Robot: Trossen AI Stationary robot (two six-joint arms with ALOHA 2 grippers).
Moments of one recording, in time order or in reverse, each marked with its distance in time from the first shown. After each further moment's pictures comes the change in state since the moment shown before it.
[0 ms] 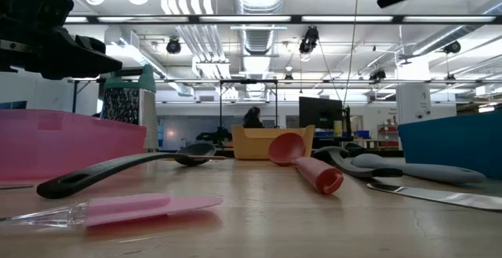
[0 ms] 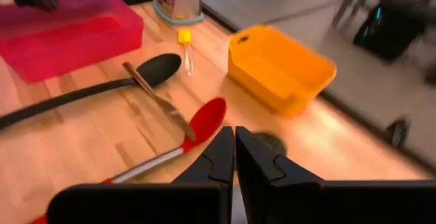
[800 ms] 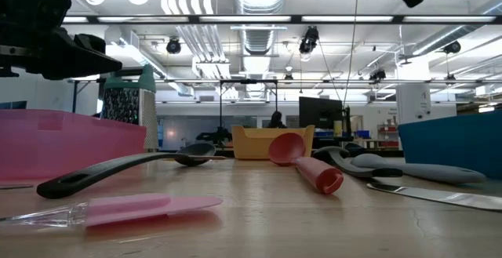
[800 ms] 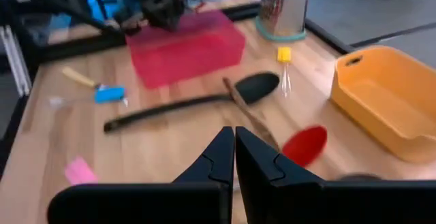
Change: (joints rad) left arm 0.000 0.000 0.000 -0.003 0.000 0.066; right arm -0.136 -0.177 -0.225 0.730 -0.337 -0.575
